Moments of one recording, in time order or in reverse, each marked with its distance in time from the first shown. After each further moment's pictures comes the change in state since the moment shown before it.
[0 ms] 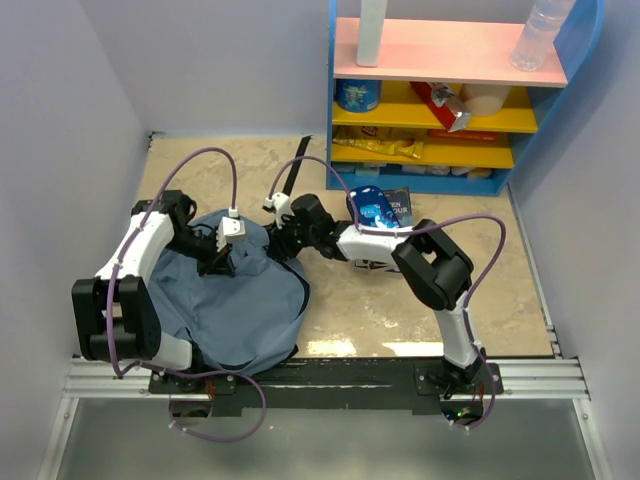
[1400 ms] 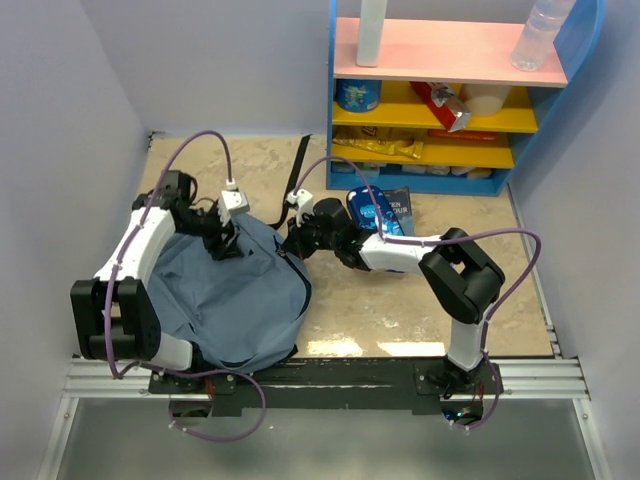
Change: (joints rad) left arm -0.023 -0.011 0.032 0.278 0.004 -0.297; right arm -0.031 -0.197 -0.234 0.150 0.052 0.111
